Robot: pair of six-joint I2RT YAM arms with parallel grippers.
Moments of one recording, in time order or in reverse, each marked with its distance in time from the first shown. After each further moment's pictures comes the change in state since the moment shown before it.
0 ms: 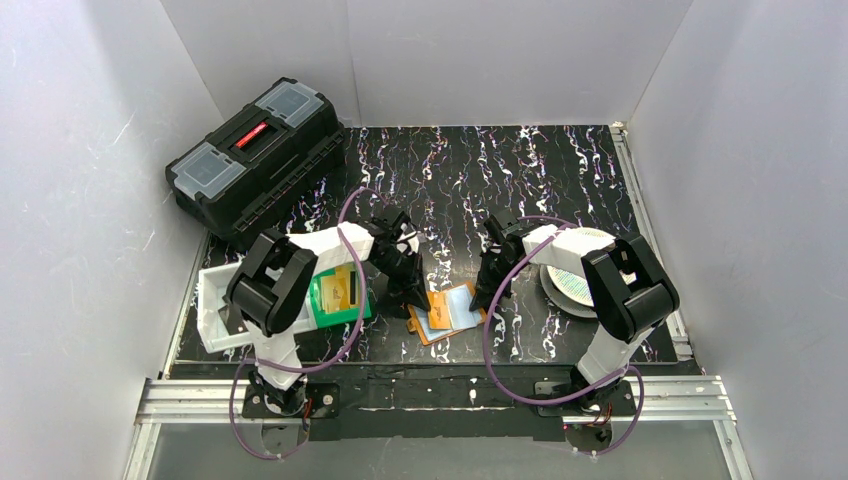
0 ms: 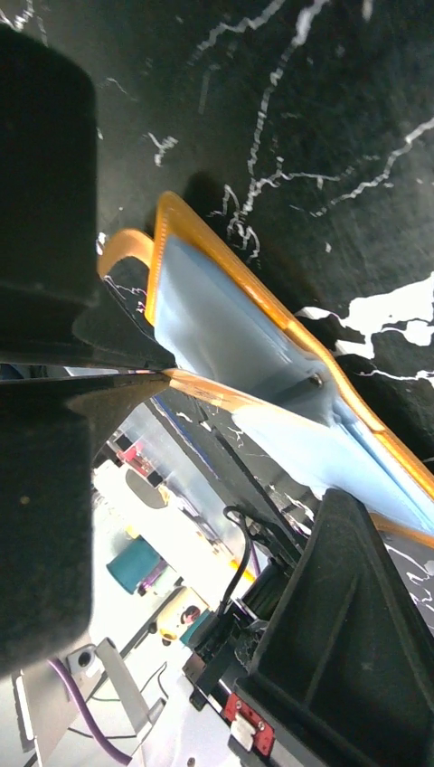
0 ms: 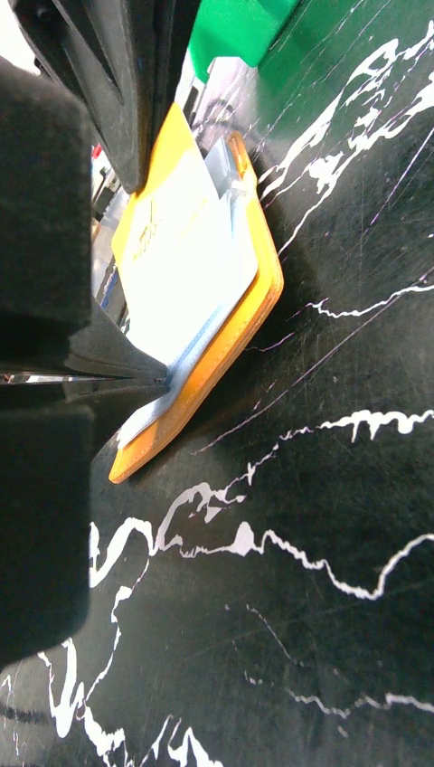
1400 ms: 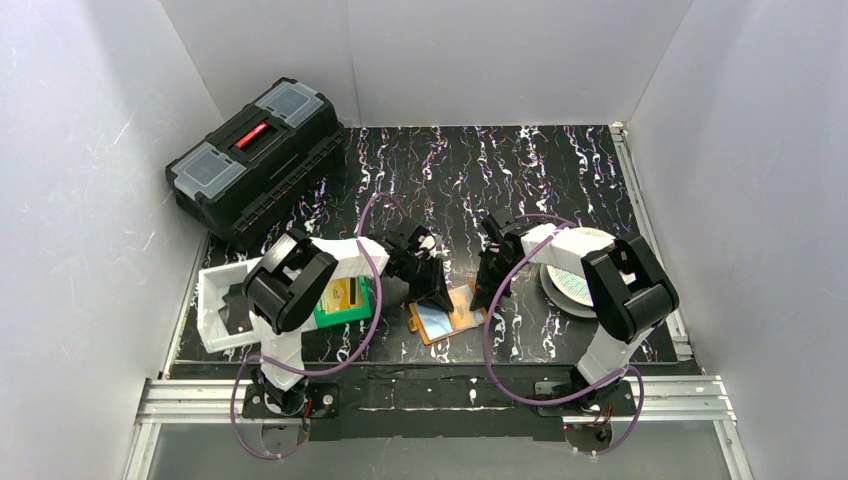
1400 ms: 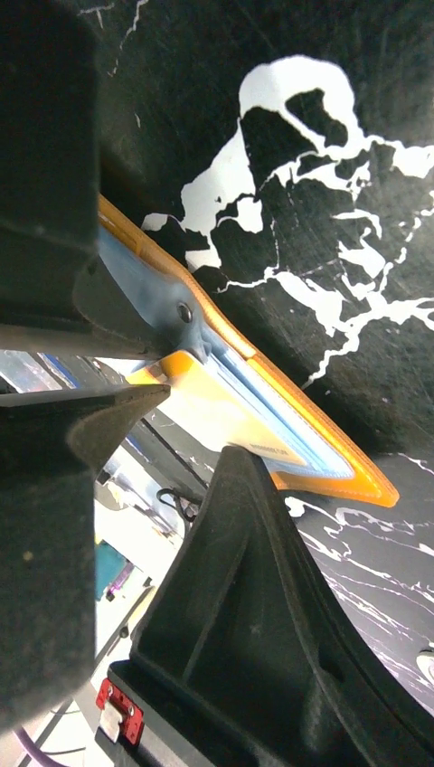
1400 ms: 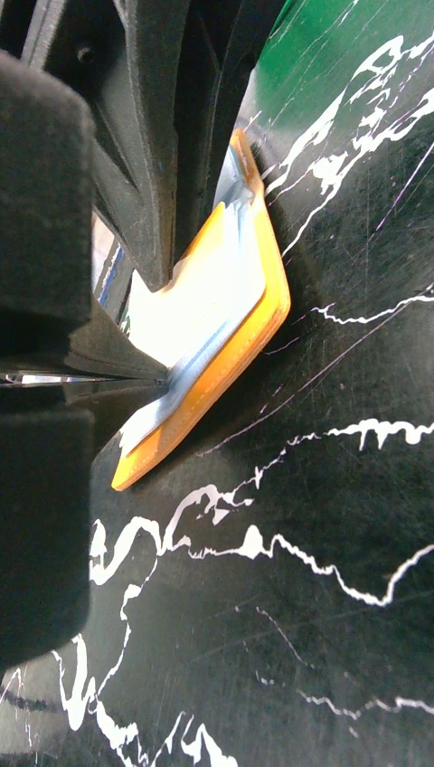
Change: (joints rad) left arm -0.116 0.051 -0.065 0.360 -0.073 -0.183; right arm 0.013 0.000 0.019 -0.025 0.021 -0.007
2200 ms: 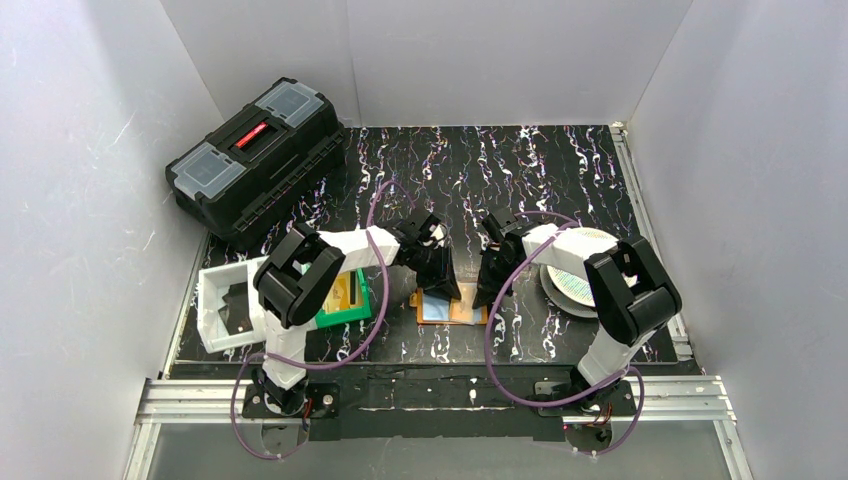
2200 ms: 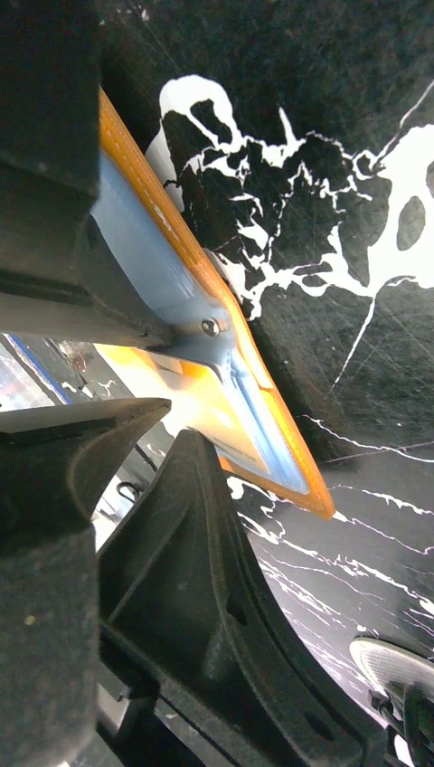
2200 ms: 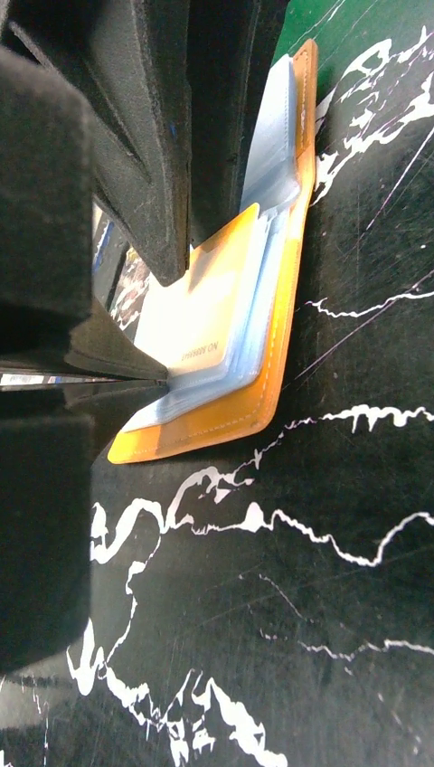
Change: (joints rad) left arm -0.012 0.072 0.160 -0.108 -0.091 -0.007; right arm 0.006 -0.023 -0.002 -0.003 0.060 -0.015
